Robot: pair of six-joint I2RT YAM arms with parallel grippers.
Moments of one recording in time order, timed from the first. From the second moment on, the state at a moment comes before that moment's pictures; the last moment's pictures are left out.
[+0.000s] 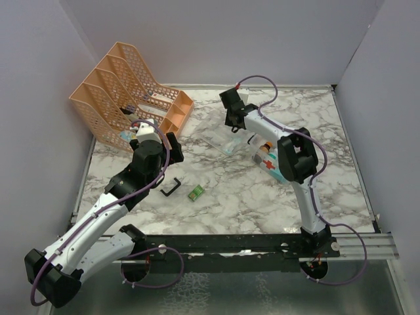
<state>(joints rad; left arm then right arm) -0.62 0.85 0.79 -0.34 -0.48 -0.51 0.54 2.29 1.90 -0.47 0.44 0.55</state>
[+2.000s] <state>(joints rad) -0.62 0.86 0.79 -0.35 -0.45 -0.49 0.79 1.65 1.22 -0.40 0.11 0.42</state>
